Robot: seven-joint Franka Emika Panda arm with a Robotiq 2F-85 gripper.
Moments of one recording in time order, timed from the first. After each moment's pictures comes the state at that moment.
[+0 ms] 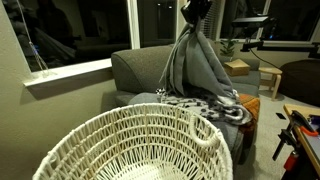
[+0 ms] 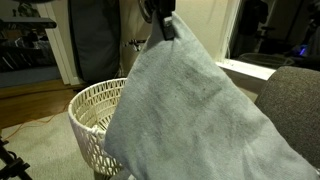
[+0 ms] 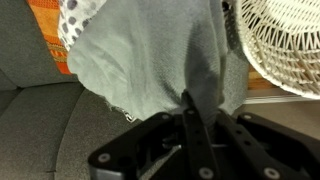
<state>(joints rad) -0.01 -0.17 -0.06 -2.26 -0.45 2.25 0.57</state>
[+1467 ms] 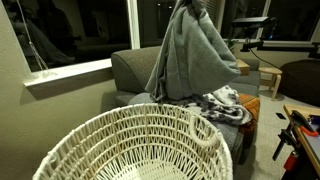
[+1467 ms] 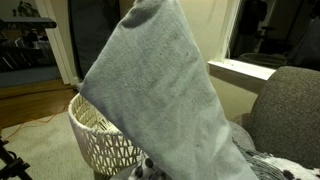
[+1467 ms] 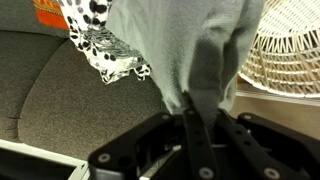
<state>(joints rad) -0.02 -0.27 0.01 -2.20 -0.37 2.20 0.29</state>
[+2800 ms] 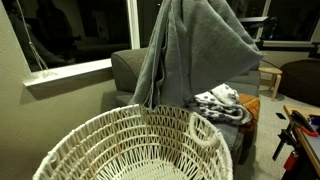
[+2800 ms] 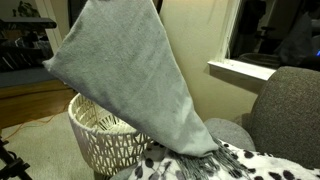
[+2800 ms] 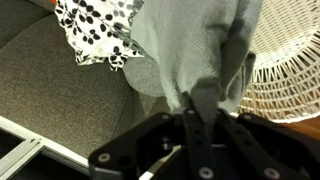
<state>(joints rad) 0.05 -0.29 0.12 -2.09 -0.32 1.99 0.11</state>
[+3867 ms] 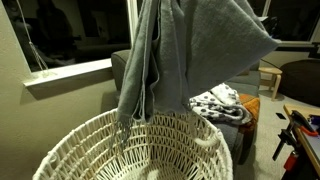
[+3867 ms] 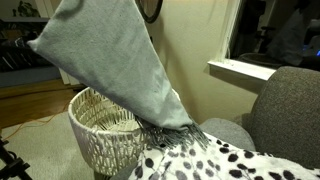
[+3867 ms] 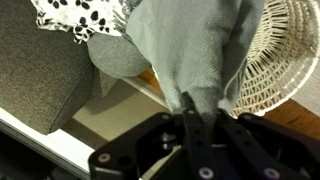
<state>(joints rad) 0.13 -0.29 0.15 -2.01 -0.22 1.92 -0.08</state>
